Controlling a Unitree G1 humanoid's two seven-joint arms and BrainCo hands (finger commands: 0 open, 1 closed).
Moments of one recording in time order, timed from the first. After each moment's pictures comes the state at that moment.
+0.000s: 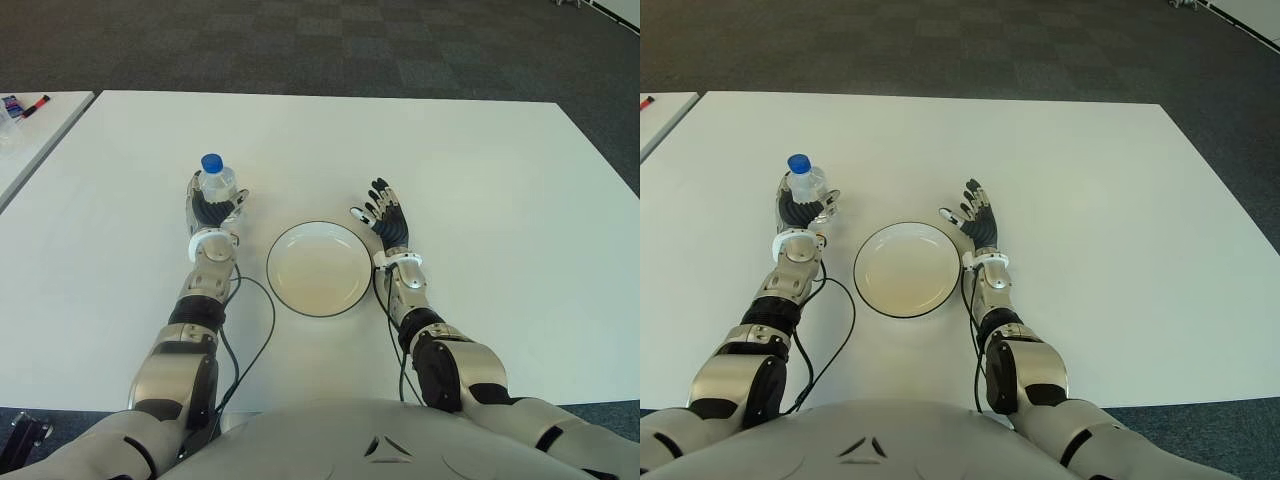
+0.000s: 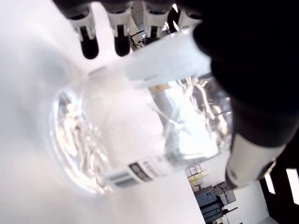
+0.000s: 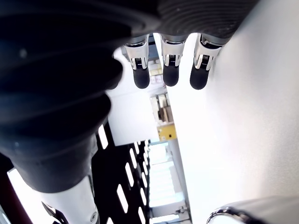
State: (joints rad) left arm -0.36 0.14 0.10 0.76 0.25 -0.06 0.50; right arm -0.47 0.09 -0.22 1.22 0.07 -0.69 0.12
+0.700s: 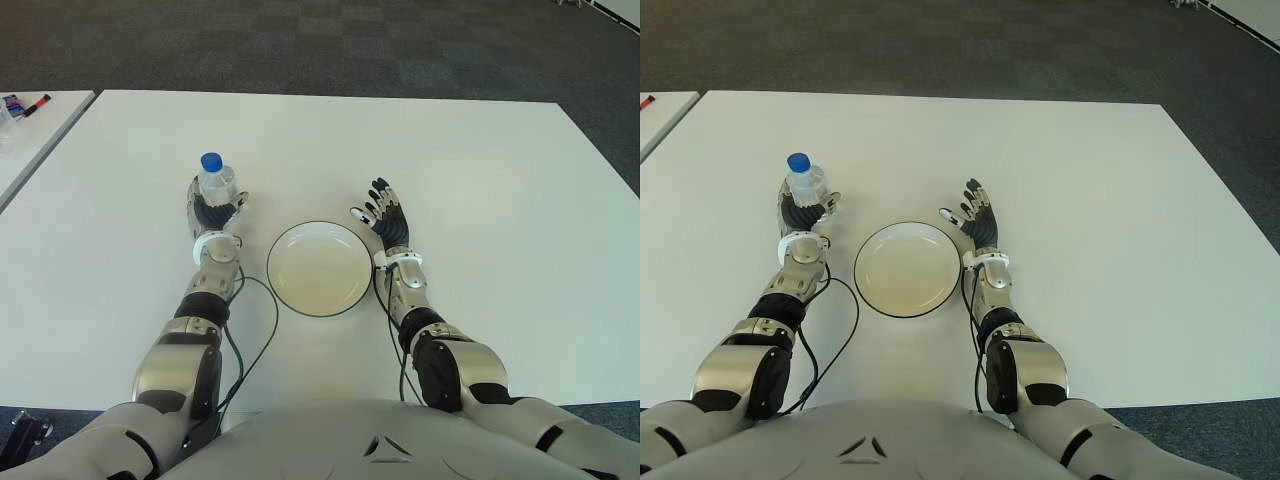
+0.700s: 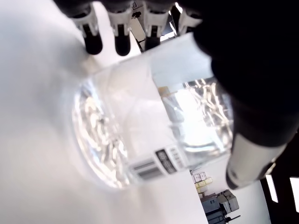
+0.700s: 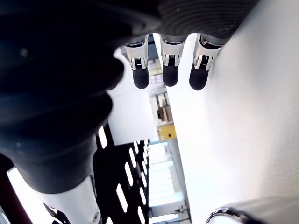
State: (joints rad) left arm -0.41 0.13 0.10 0.92 0.22 -0.15 0.55; right arm -0.47 0.09 -0.22 1.22 0.07 -0.69 0.12
